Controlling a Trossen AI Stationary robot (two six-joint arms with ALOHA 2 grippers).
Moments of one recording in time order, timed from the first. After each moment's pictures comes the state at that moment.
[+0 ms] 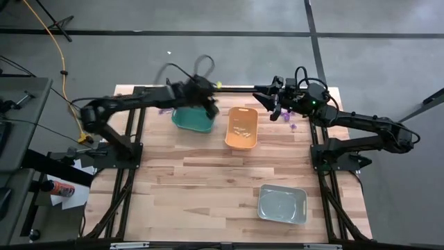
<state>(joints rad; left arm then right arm) 0.42 1.53 1.24 -0.41 -0.21 -0.07 -0.40 1.04 0.75 0.50 -0.15 0.31</state>
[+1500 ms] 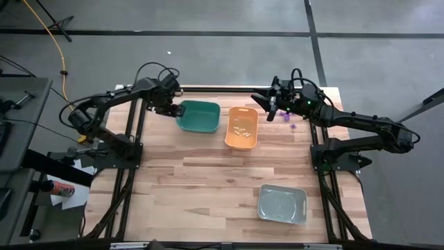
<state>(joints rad) 0.79 1.47 0.97 -0.92 0.10 -0.49 -0.40 1.04 0.75 0.35 -0.08 0.28</state>
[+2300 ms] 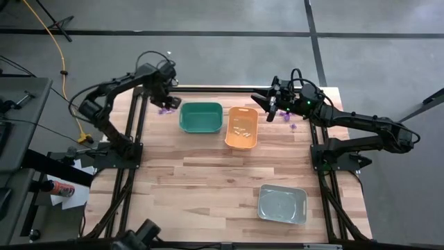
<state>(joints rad) 0.97 1.65 1.15 -1.12 0.08 -0.21 -0.40 1.04 0.75 0.35 -0.08 0.27</state>
